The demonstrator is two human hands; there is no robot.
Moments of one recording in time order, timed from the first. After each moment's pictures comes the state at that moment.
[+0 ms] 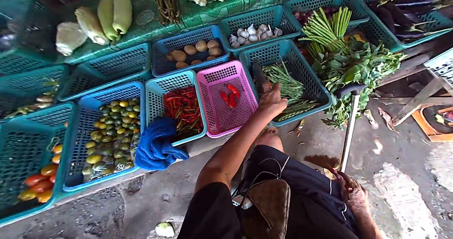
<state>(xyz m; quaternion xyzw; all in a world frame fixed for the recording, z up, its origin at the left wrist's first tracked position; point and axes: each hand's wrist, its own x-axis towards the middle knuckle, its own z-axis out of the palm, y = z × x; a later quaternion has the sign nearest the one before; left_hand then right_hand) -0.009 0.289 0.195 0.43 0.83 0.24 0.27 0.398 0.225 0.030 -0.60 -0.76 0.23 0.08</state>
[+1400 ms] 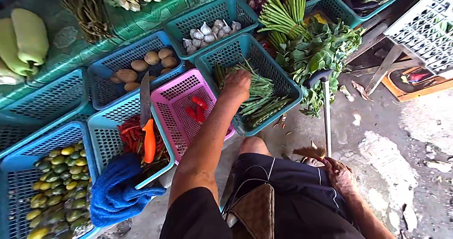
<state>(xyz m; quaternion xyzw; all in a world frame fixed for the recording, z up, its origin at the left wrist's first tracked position) -0.046 0.365 0.194 0.63 0.76 -0.04 0.12 0.399 0.238 0.025 -0.65 -0.72 0.24 0.02</state>
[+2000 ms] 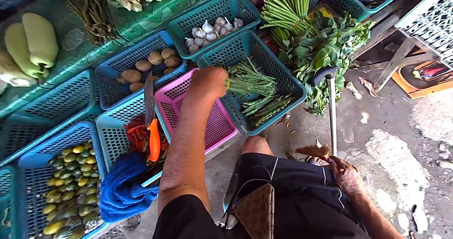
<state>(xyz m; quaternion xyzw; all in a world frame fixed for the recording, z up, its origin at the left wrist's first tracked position) -0.083 0.325 0.265 0.59 0.79 -0.13 0.11 0.396 0.242 0.029 -0.64 -0.72 0.26 0.02</state>
